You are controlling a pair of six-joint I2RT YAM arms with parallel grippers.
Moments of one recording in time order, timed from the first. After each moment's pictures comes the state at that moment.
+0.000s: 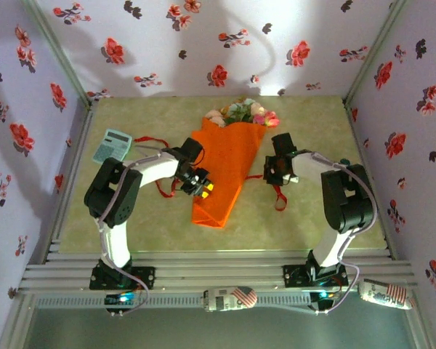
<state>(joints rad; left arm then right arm) -0.60 1.92 1.22 -0.58 0.44 -1.44 0.28 1.75 1.01 -0.39 -0.19 1.92</state>
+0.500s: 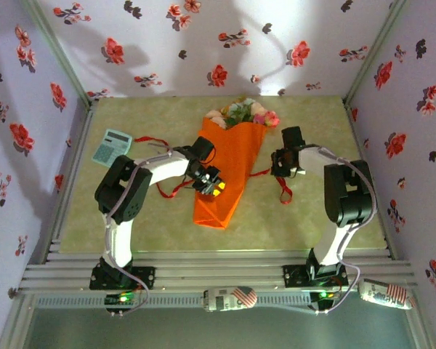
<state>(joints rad) -0.66 2.00 1.31 -0.53 0.48 -1.44 0.20 1.80 1.10 -0.41 -0.20 1.76</state>
